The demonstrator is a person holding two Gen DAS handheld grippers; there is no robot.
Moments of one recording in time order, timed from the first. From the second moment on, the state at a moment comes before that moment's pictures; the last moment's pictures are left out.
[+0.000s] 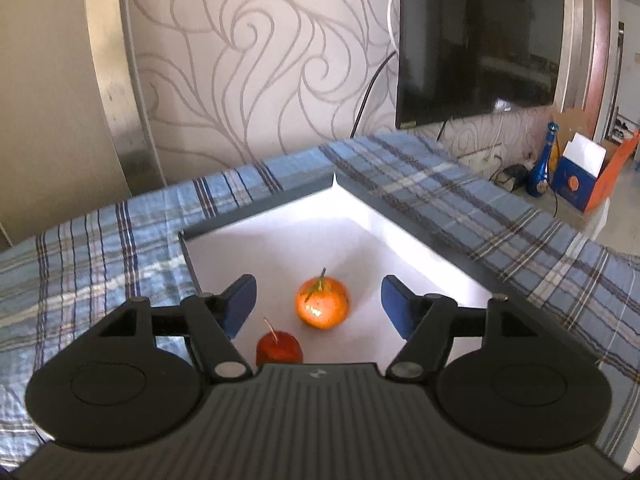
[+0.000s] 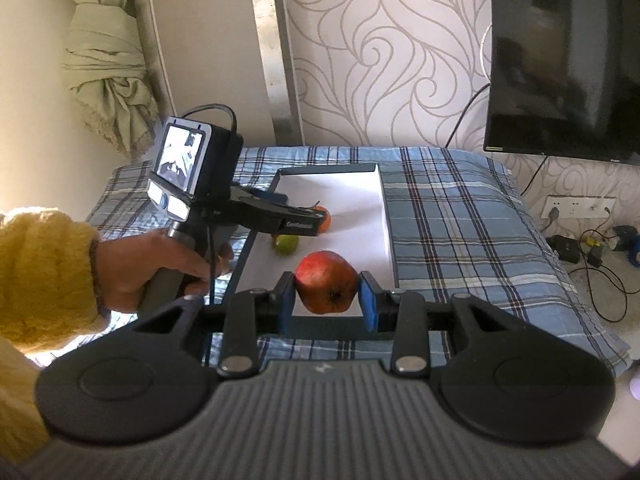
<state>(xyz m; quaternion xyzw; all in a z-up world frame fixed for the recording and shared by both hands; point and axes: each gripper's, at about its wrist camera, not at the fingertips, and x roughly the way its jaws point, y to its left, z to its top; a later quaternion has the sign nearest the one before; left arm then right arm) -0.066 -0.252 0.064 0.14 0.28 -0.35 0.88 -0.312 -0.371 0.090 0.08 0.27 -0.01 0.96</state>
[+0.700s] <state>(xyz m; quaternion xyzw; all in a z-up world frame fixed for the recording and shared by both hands) -0.150 -0.151 0.128 0.09 0.25 -0.29 0.92 -0.262 -0.387 0.077 0.06 0.28 0.04 0.96</state>
